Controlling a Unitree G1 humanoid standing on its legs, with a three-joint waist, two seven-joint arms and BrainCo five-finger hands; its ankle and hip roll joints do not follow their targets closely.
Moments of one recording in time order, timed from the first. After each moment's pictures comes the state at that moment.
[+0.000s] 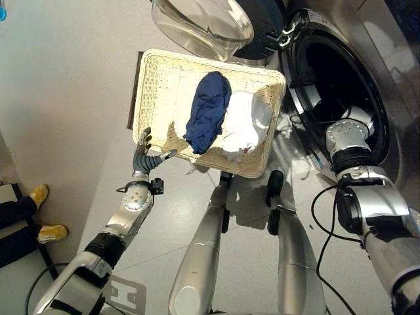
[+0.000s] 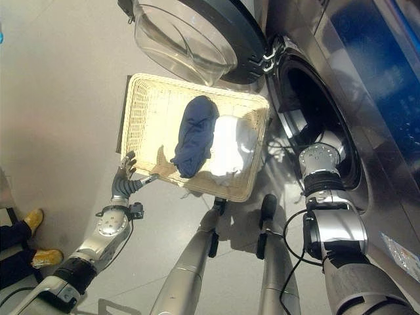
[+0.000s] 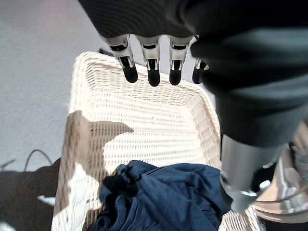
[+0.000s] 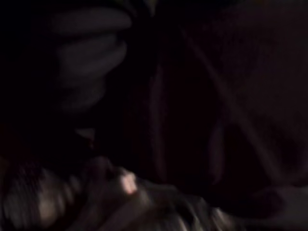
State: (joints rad) left arm -0.44 0.61 -0.44 0.42 -0.47 -0.32 0.45; right arm -1.18 -0.47 -0.11 1.02 1.40 -0.91 -0.63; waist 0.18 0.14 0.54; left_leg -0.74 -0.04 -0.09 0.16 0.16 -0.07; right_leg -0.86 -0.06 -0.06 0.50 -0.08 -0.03
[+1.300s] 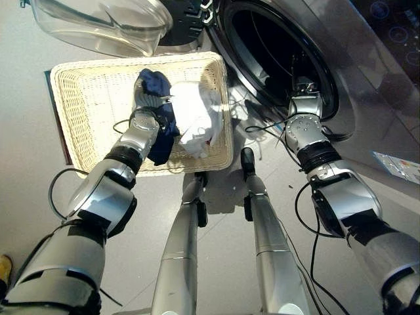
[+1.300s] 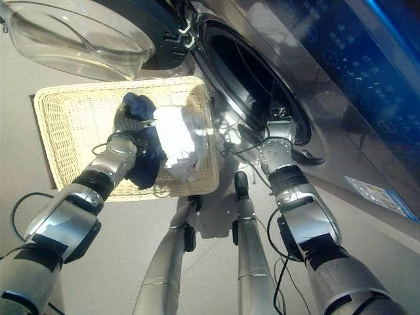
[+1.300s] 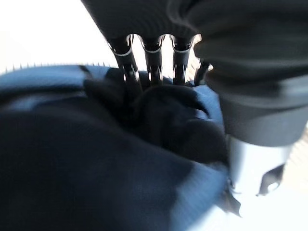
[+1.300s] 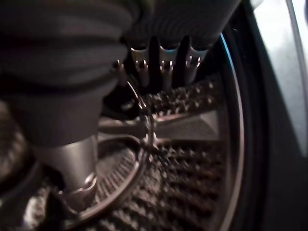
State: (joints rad) left arm -1.31 0.55 -0.63 1.20 -0.30 0.23 0.56; right arm -1.13 -0.30 0.24 0.67 1.64 -0.49 -0.01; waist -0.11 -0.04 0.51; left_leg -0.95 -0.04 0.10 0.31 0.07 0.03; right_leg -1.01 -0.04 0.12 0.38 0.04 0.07
